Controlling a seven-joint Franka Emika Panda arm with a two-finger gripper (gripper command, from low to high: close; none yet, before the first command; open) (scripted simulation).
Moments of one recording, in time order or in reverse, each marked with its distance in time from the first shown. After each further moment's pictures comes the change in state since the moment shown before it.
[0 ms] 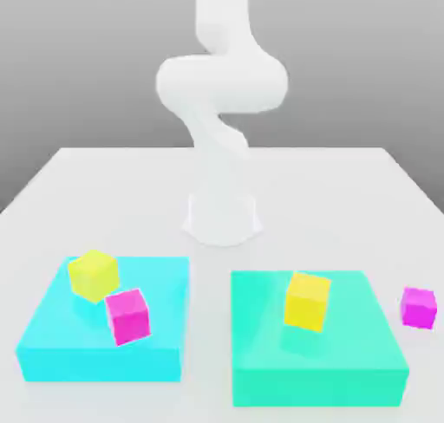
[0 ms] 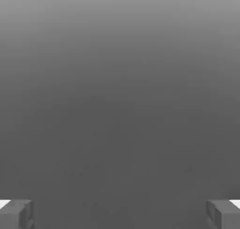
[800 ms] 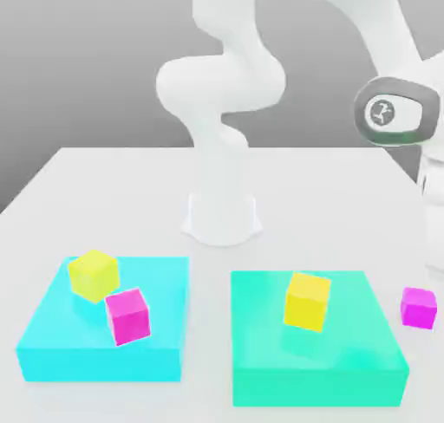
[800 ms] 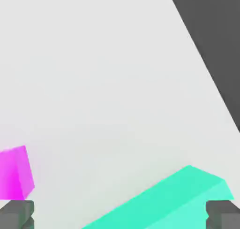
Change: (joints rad) arm 0.288 0.860 0.387 -0.228 -0.255 0.379 -0.214
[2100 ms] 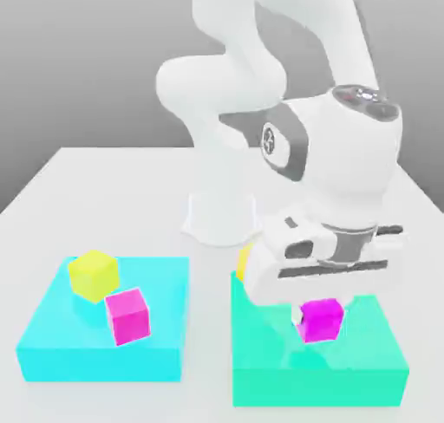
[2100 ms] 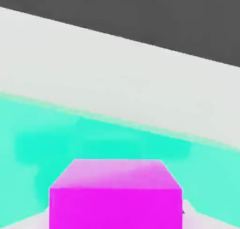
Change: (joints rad) arm -0.297 -0.125 -0.348 -0.003 0.183 -0.191 0.504
